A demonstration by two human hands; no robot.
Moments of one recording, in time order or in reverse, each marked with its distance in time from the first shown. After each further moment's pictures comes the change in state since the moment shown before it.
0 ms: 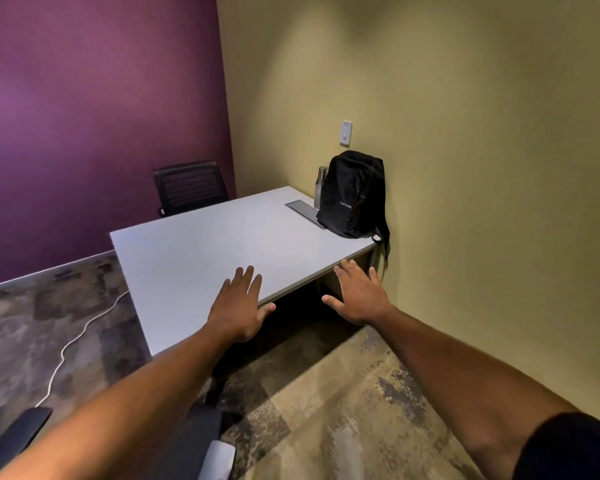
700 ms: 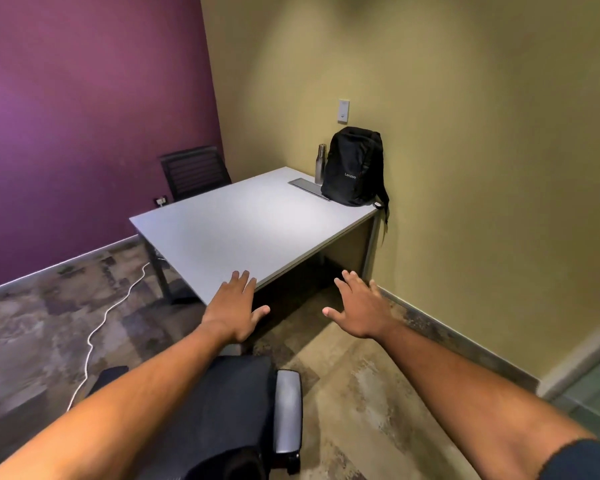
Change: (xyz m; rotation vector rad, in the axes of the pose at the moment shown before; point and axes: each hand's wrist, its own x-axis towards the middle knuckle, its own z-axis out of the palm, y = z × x) left_hand -0.201 -0.179 -0.005 0.074 -0.079 0.160; right_hand -0.175 -0.245 0.043 0.057 -0.026 0.133
